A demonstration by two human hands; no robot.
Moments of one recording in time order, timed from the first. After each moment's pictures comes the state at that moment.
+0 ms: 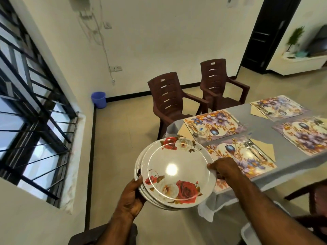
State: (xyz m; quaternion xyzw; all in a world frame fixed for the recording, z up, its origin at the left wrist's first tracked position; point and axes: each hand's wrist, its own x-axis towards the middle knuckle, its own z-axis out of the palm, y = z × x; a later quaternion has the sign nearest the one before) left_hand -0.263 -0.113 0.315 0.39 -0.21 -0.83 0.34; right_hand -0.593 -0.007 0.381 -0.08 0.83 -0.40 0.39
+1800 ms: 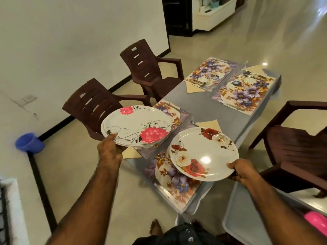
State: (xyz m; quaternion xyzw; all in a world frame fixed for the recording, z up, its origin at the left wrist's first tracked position) left_hand -0.690 -0.275 0.372 0.46 -0.34 -0.75 0.33; right_hand -0.861 0.147 0.259 0.26 0.70 -0.58 0.32
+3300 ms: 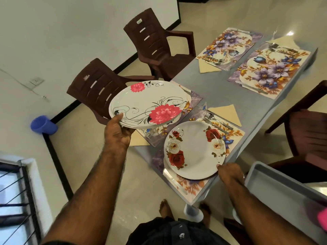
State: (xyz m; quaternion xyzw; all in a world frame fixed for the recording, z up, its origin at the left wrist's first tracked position) left_hand -0.727 -0.292 0.373 0.44 -0.34 -0.77 0.30; right_hand -0.820 0.070 0.141 0.20 0.89 -0.26 0.31
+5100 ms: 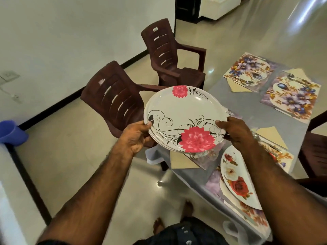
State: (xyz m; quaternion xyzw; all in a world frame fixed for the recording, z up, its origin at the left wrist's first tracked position) left_hand -0.673 -0.606 0.352 0.32 -0.47 -0.82 0.03; right_hand -0.858 -0.293 0.343 0.09 0.74 -0.62 0.23
